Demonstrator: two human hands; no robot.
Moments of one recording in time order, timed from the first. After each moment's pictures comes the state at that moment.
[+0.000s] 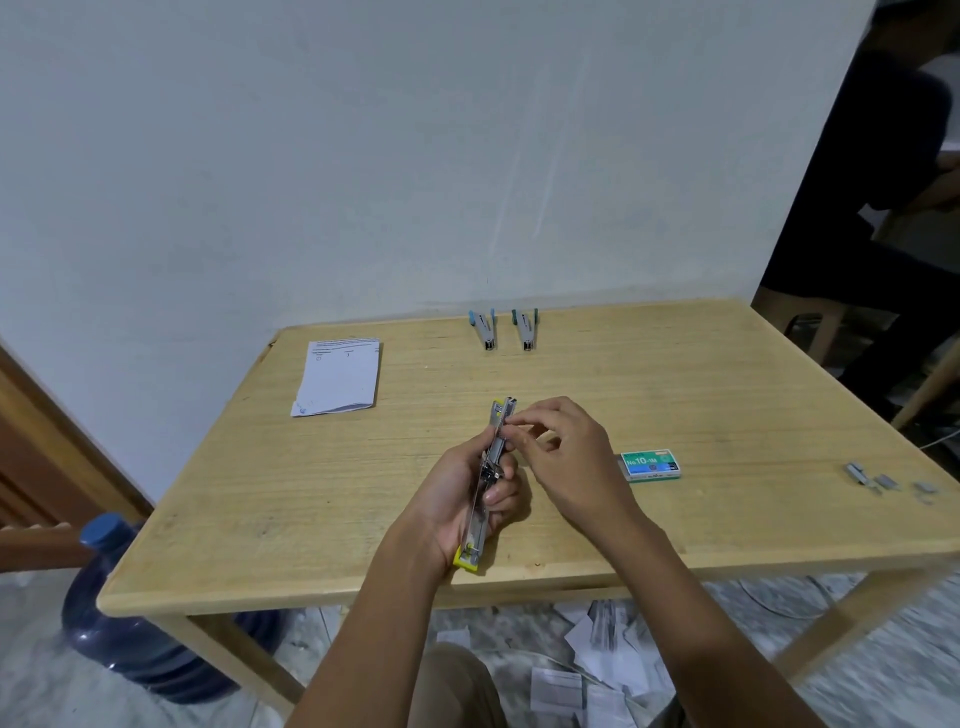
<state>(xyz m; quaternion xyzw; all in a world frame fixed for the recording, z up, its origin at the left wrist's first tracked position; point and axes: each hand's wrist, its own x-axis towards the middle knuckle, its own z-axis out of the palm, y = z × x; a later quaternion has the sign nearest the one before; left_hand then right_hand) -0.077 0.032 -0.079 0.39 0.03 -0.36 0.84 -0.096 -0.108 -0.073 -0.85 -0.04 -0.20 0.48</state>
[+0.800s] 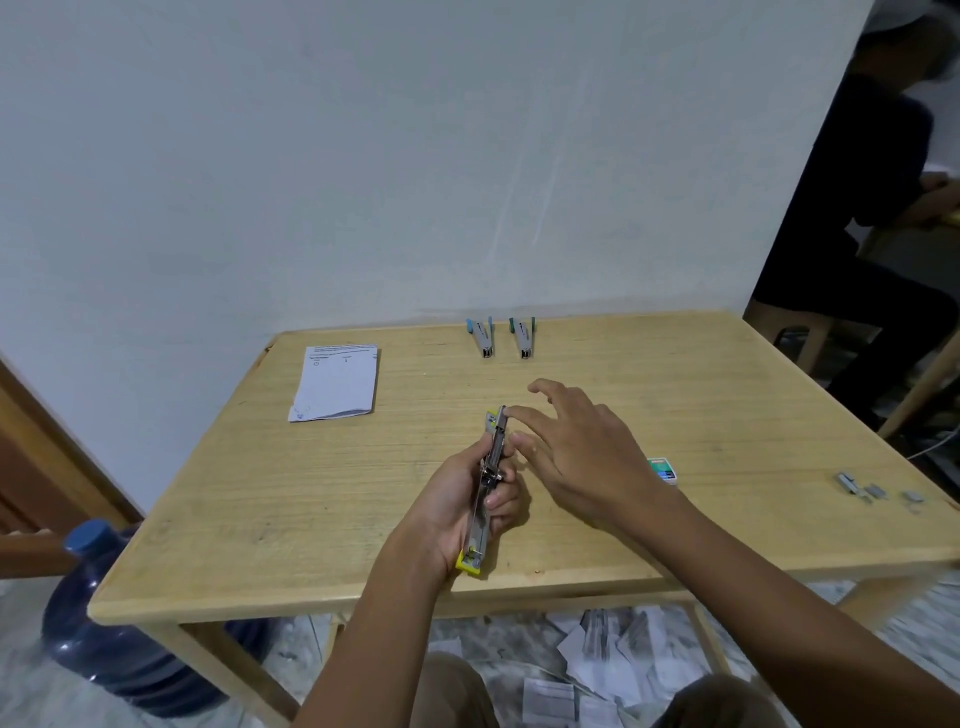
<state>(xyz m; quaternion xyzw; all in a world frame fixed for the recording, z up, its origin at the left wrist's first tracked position) -0.078 0.030 -0.076 0.36 0.05 -0.35 0.86 -0.094 -0.133 -0.054 -0.97 -0.14 -0.15 0.10</state>
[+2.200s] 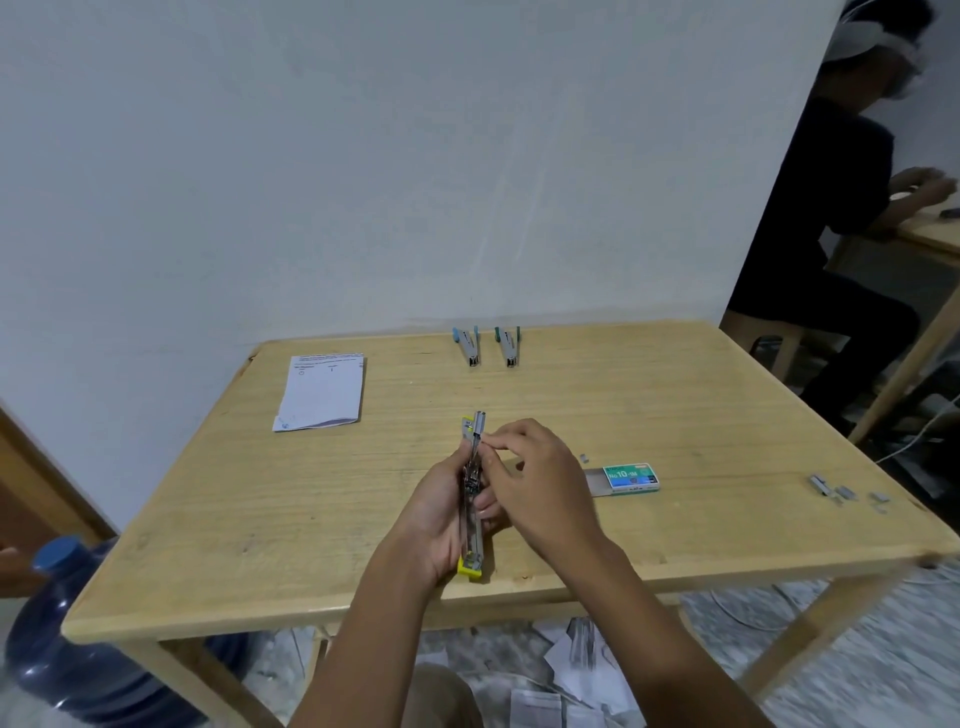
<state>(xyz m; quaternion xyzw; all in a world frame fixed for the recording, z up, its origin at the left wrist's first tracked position) -0.077 0.028 -0.081 0.39 0.03 -0.32 0.86 -0.107 -0.084 -0.068 -0.90 -0.01 -0.24 0.38</state>
